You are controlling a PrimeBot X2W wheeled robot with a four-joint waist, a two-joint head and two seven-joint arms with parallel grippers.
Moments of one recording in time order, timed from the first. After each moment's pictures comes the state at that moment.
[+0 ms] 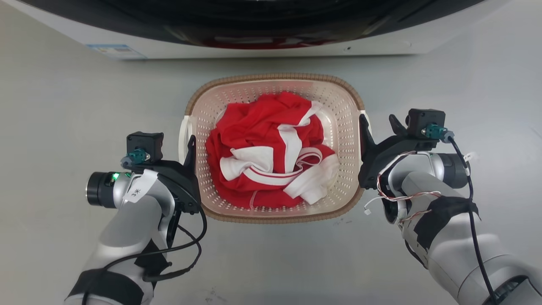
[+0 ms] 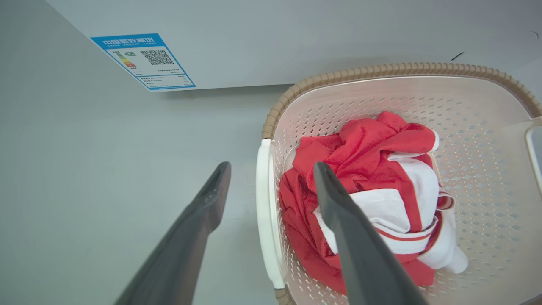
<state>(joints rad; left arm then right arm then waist) -0.87 0.05 -0.52 1.19 -0.57 -0.01 -0.25 -1.00 -0.07 0.96 1.15 1.02 -0.13 -0.25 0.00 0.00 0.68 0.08</state>
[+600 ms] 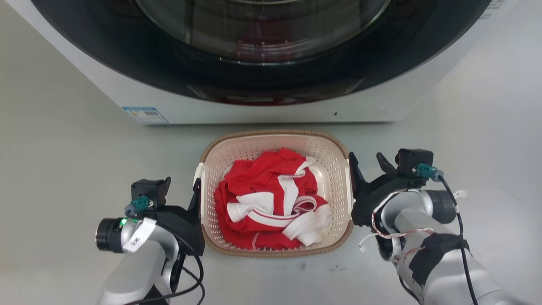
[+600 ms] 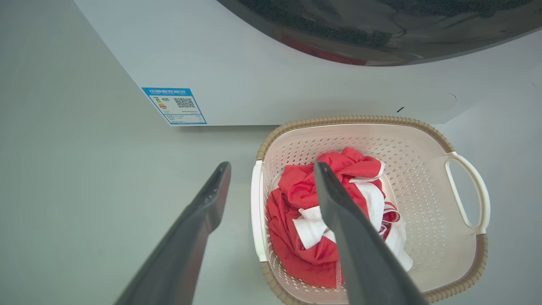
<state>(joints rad) -0.66 0.06 -0.48 1.05 -0.57 -0.01 -0.25 -0.83 -0.07 0.89 1.05 0.95 -0.11 -0.25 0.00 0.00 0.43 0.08</state>
